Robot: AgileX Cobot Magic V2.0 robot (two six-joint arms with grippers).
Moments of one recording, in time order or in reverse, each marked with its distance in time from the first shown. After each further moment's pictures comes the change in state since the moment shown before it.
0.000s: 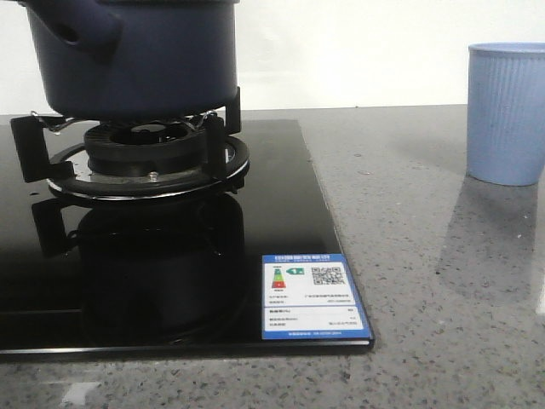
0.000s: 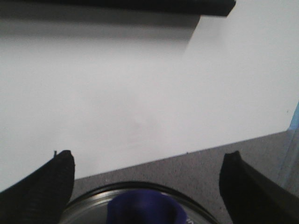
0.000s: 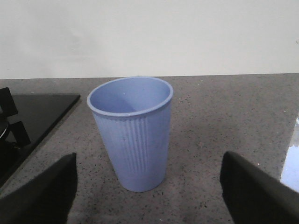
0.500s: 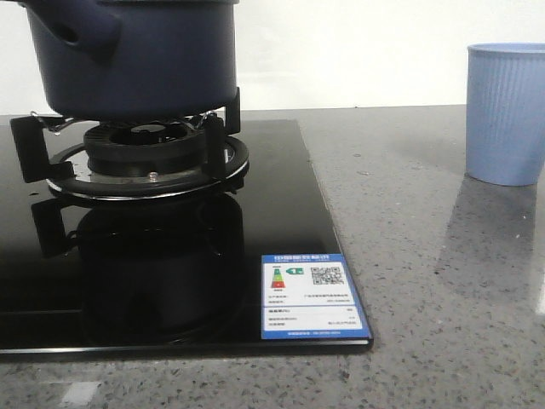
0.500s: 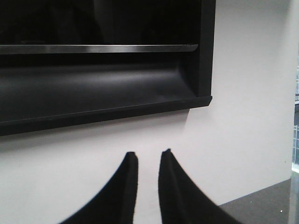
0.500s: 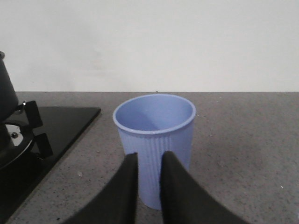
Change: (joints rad) left arm 0.075 -0.325 0.004 0.007 0.123 0.158; right arm 0.000 0.000 0.000 -0.007 -0.102 0.001
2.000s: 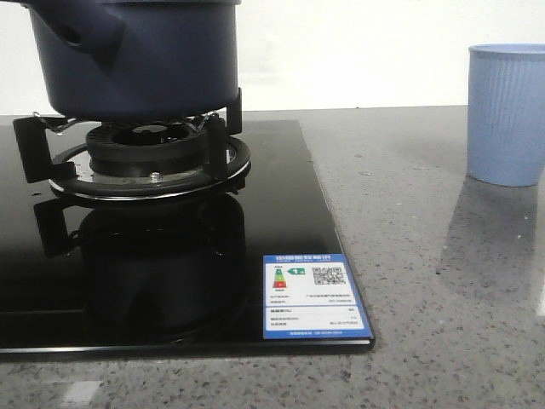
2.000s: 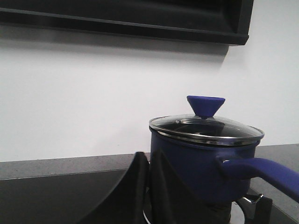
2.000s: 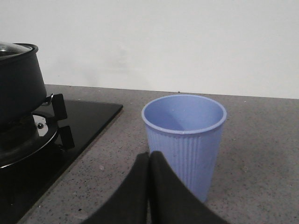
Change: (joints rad) left arm 0.227 -0.838 0.742 -0.129 0.123 0.010; right arm 0.000 0.000 0.000 -0.135 -0.048 0.097
